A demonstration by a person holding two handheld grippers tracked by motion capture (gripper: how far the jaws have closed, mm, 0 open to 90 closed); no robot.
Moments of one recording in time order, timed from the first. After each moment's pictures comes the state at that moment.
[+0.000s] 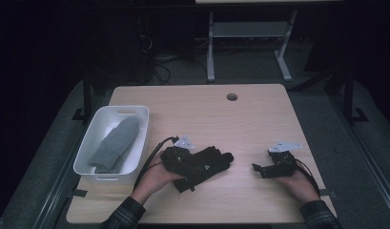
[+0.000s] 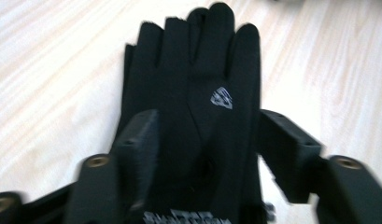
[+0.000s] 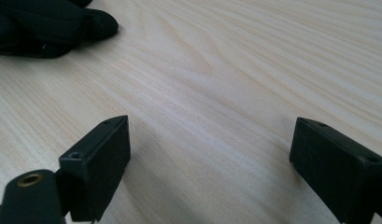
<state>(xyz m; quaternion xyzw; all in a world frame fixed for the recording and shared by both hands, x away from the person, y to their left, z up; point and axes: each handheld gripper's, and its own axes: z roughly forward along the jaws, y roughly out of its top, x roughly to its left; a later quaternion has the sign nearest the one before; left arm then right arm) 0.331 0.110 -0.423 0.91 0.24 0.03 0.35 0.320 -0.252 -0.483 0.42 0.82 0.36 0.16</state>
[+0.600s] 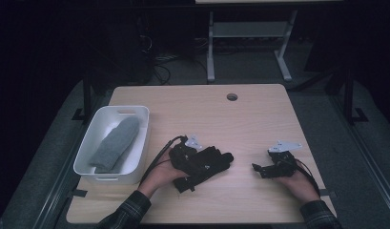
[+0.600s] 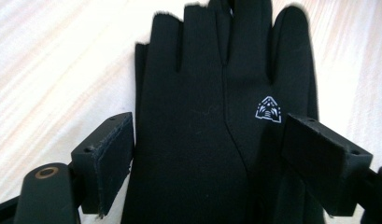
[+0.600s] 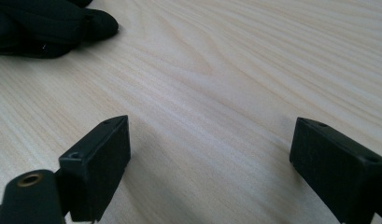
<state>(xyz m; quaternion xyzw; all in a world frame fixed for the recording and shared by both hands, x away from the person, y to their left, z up) 0.348 0.091 -0.452 0.92 0.22 0.05 0.31 0.320 -0.252 -0.482 0.42 0.82 0.36 0.16</state>
